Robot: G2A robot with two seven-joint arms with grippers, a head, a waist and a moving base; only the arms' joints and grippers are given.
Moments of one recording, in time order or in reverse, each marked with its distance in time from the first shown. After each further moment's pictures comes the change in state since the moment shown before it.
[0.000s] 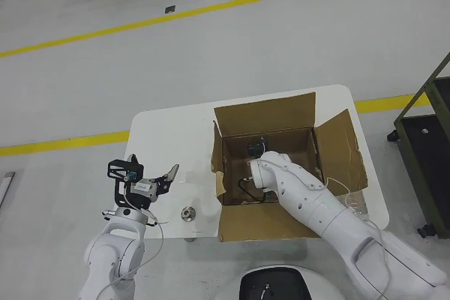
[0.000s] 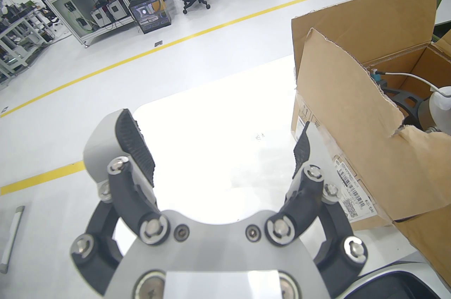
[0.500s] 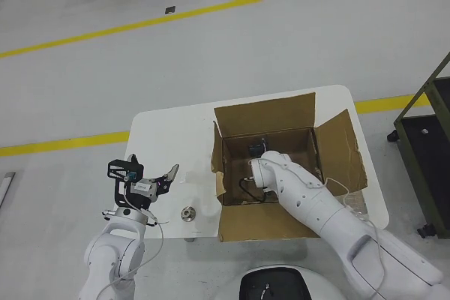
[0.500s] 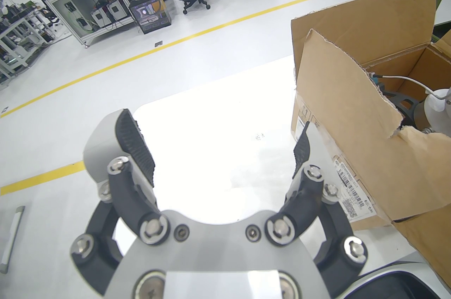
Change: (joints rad) left arm 0.000 0.000 0.000 0.000 0.000 0.000 0.000; right arm 0.015 -0.025 0.015 0.078 0.013 -0.024 -0.030
